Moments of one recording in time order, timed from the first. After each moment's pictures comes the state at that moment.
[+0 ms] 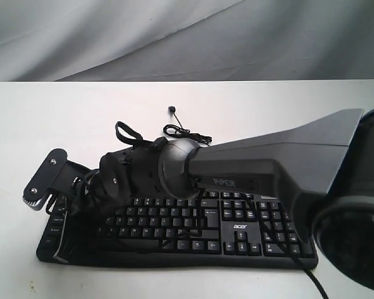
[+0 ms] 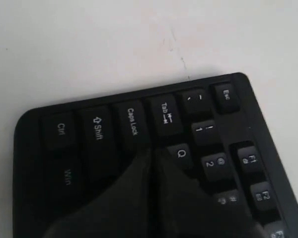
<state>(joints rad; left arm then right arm) 0.13 0.00 0.00 0.17 0.28 -0.04 0.97 2.28 -1.58 0.38 0.32 -0.70</state>
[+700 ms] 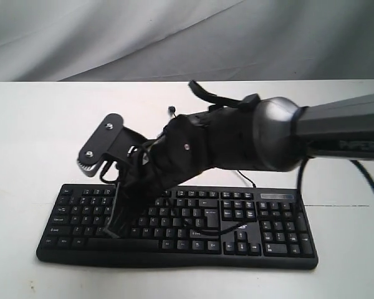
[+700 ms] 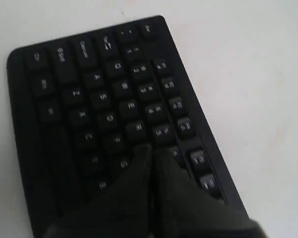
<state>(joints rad) 0.13 0.00 0.00 0.17 0.28 -0.04 0.86 1.96 -1.25 0.37 0.31 -0.68</state>
